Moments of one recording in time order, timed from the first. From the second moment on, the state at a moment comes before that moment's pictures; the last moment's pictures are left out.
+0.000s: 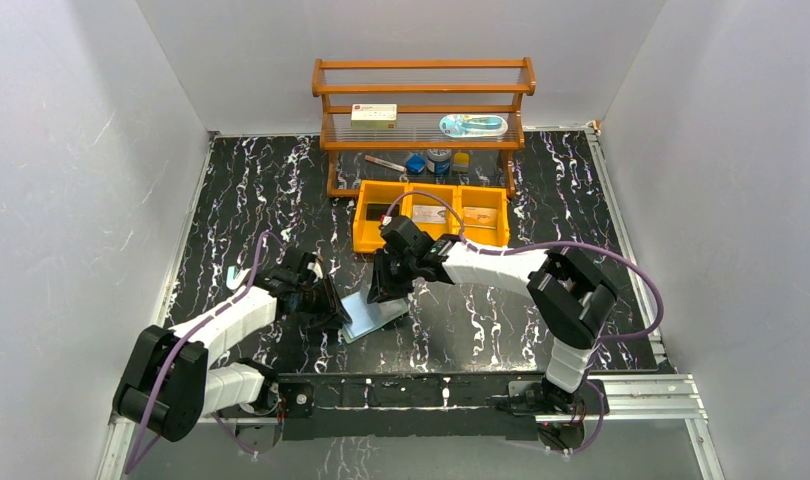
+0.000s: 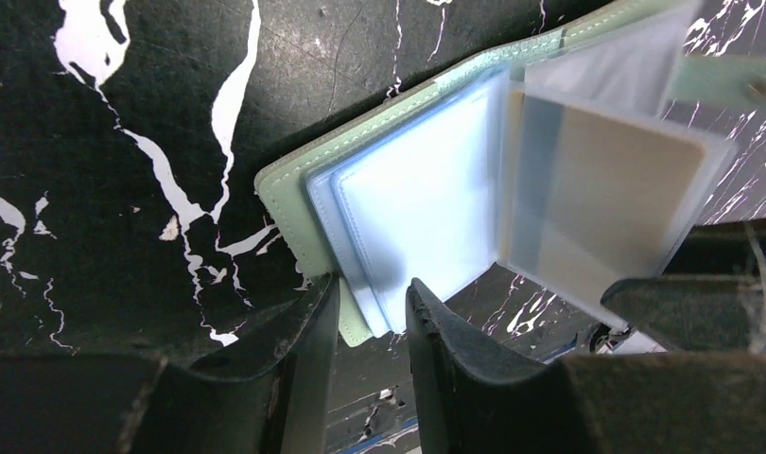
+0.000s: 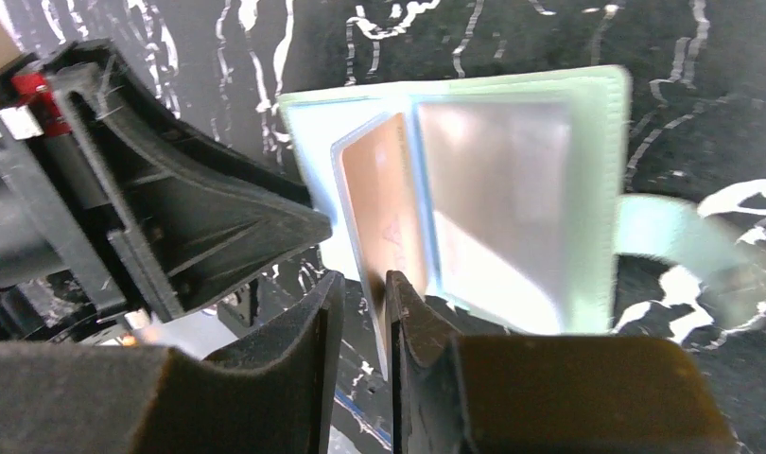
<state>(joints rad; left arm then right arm) -0.41 1.18 0.48 -0.44 0.30 -0.76 0.96 1.77 1.15 -0.29 -0.28 0.83</state>
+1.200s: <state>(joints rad) -0.41 1.10 0.48 -0.48 0.22 -0.79 0.96 1.86 1.16 -0.33 -0.30 0.83</state>
